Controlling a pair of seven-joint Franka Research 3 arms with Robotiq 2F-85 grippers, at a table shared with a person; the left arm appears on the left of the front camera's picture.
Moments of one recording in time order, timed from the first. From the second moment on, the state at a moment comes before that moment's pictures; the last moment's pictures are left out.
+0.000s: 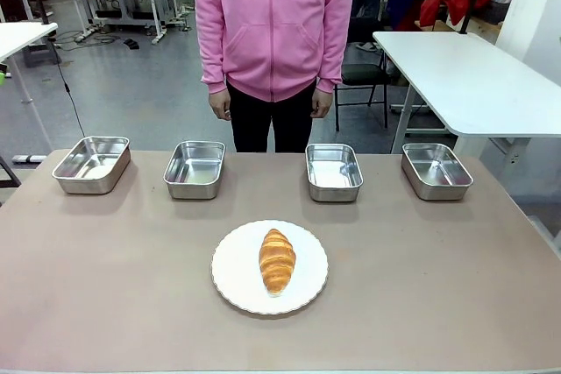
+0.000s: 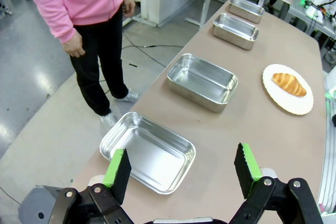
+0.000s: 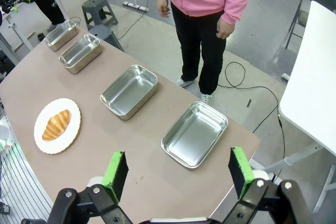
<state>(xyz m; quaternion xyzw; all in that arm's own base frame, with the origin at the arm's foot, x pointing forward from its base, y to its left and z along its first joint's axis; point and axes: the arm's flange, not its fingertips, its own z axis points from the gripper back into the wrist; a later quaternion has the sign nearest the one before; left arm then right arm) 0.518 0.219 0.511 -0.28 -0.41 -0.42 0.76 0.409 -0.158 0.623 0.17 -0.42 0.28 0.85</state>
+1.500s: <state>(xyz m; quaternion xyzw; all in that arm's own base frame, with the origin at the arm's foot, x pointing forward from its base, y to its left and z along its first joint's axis) 0.518 0.219 0.511 -0.28 -0.41 -0.42 0.76 0.409 -0.158 0.623 0.17 -0.42 0.28 0.85</state>
